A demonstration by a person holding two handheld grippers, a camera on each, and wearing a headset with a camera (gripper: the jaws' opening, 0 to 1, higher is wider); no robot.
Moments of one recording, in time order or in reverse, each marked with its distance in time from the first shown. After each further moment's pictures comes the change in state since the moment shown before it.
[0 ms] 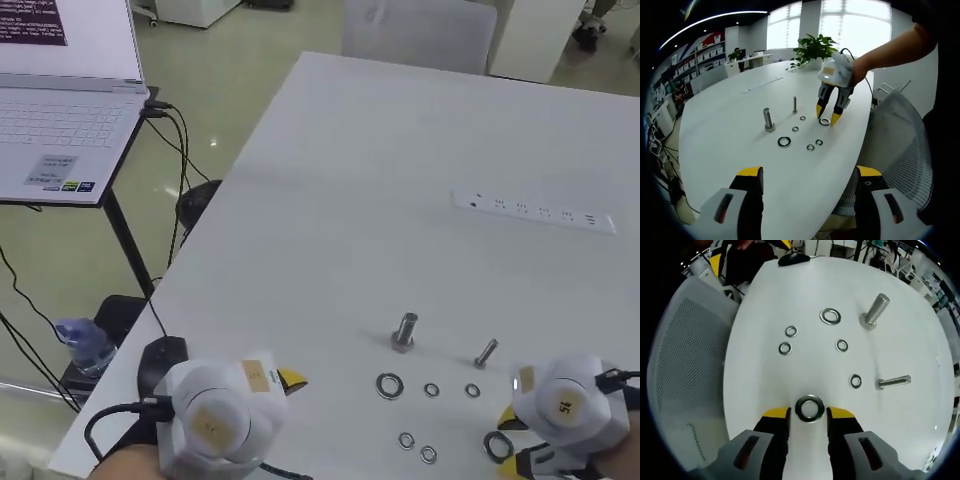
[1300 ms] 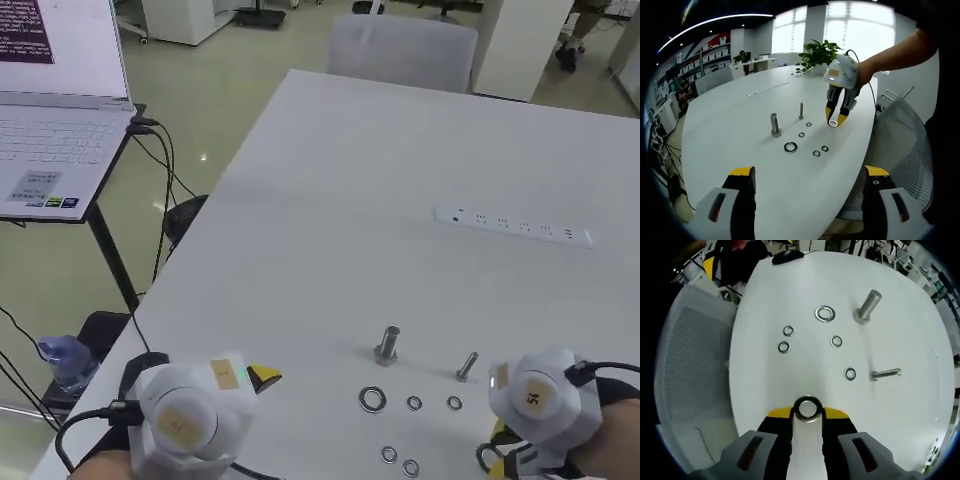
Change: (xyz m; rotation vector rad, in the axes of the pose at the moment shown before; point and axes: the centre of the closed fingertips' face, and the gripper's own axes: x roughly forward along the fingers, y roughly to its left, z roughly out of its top) left arm -0.002 0.011 0.010 -0.027 -0.047 0.026; right arm -0.026 -0.003 -0.005 0.068 0.051 0.012
